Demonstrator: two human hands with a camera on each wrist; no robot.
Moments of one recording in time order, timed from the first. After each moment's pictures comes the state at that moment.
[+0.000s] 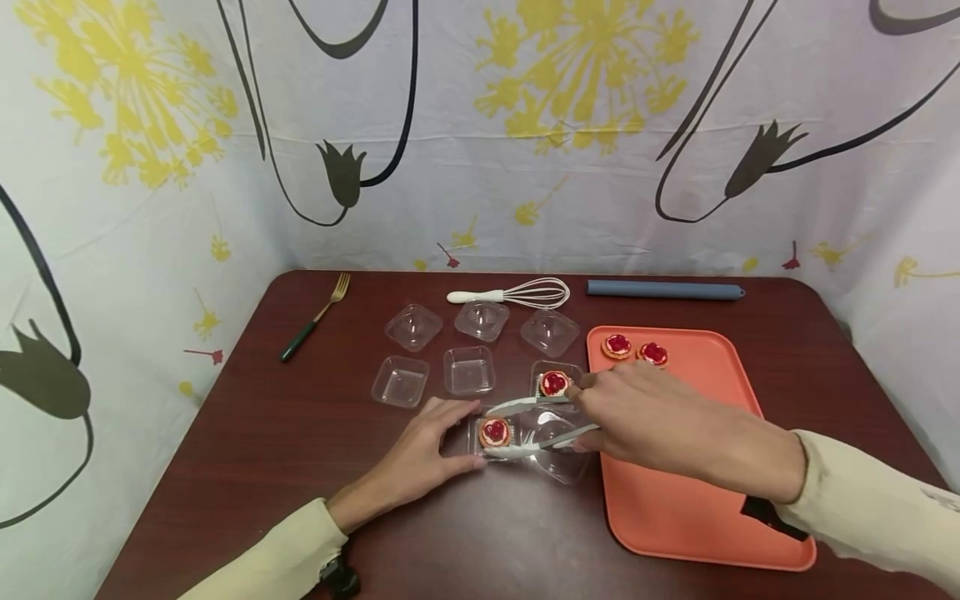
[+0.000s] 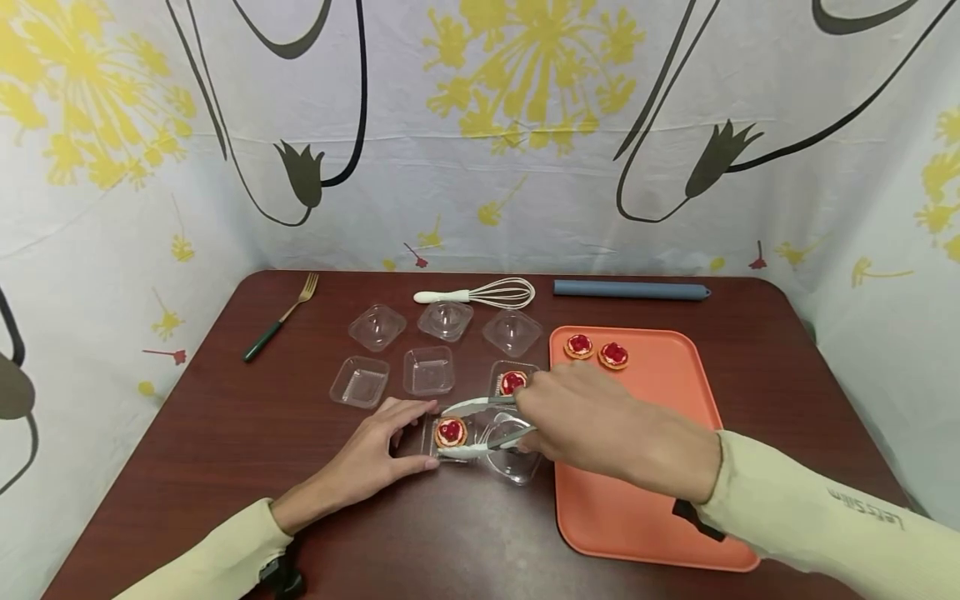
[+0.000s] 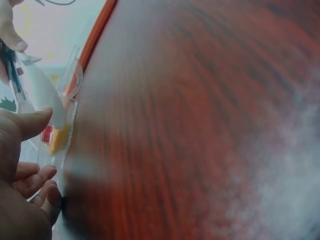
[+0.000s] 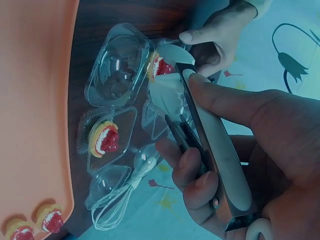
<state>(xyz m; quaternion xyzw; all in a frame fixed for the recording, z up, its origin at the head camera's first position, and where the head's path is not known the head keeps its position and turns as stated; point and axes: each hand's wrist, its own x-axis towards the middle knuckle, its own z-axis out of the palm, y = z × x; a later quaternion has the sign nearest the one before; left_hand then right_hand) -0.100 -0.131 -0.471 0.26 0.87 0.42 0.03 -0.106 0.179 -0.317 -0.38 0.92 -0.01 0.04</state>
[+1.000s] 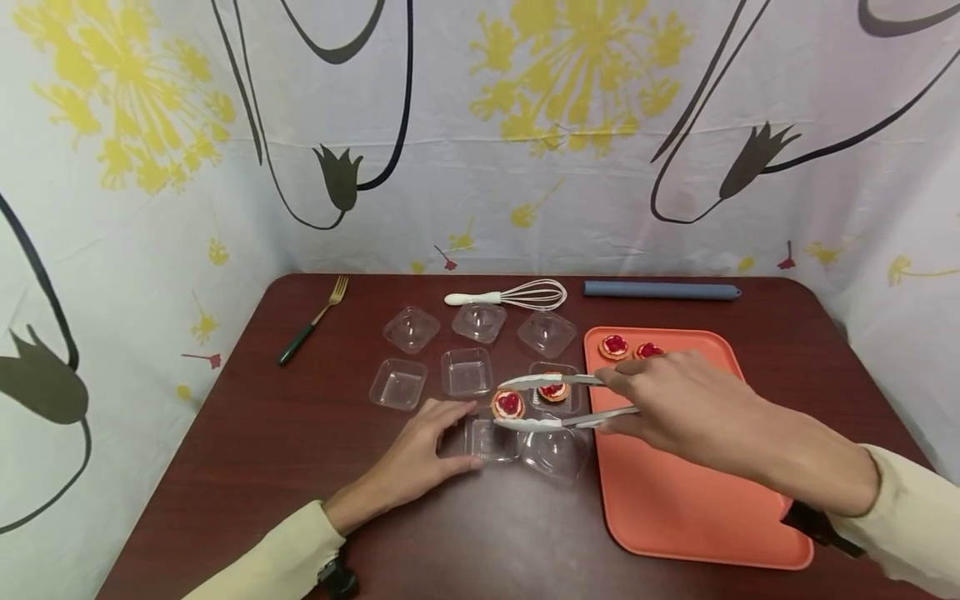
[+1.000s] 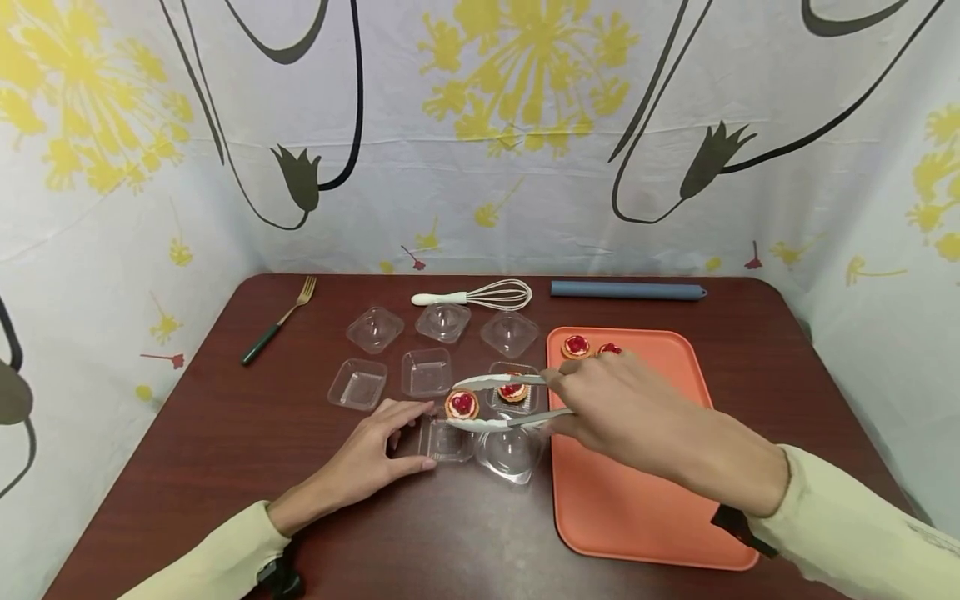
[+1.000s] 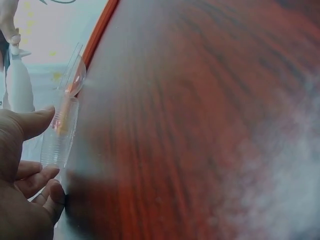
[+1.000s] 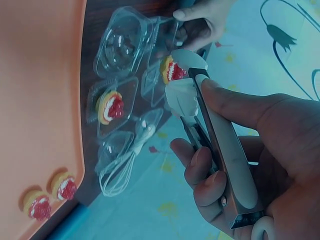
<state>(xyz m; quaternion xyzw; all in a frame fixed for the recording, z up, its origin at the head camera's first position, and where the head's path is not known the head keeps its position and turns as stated) -0.100 -0.131 -0.469 0.26 0.87 0.41 0.03 -0.098 0.215 -0.306 -0.34 0.94 -0.06 -0.02</state>
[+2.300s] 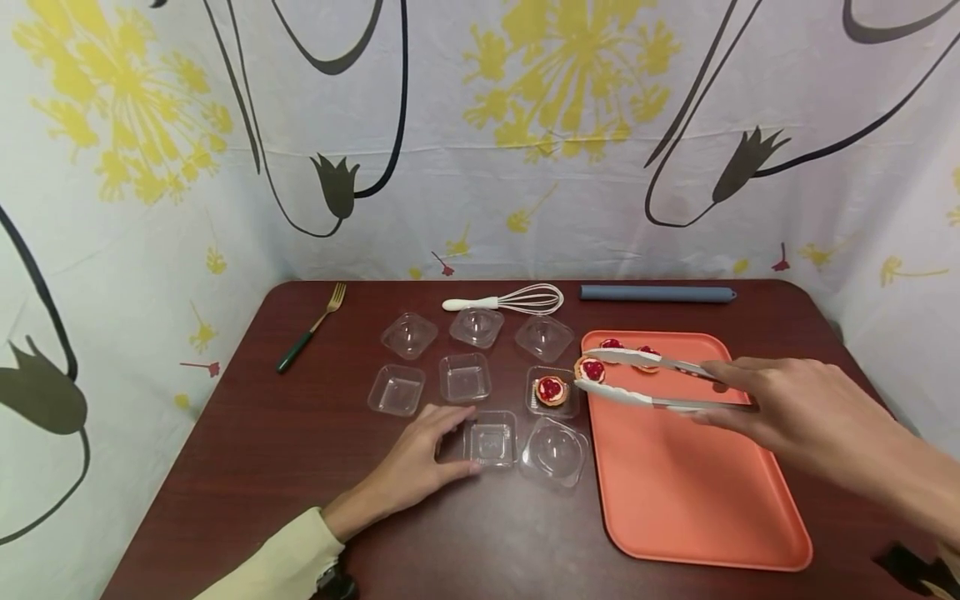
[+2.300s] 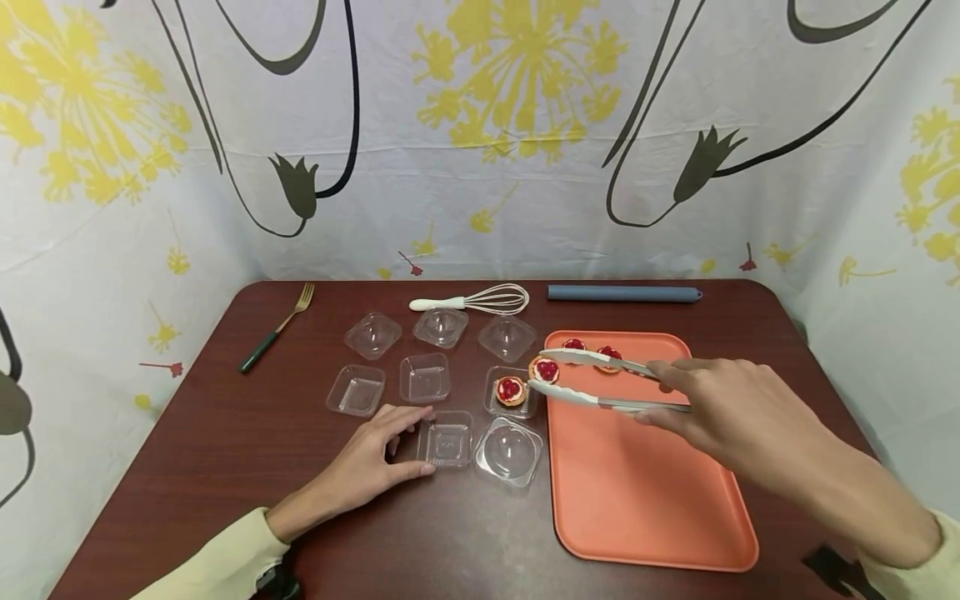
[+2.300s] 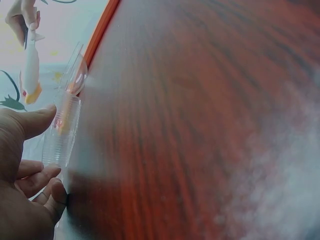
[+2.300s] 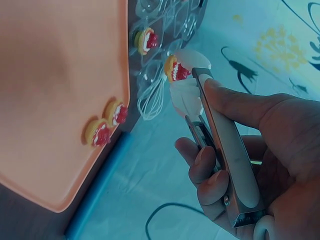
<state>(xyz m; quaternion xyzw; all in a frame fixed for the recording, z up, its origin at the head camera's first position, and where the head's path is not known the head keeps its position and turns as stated) -0.099 -0.131 -0.468 0.27 0.87 0.41 0.03 -0.076 0.315 -0.317 -0.21 0.97 -0.07 -0.07</state>
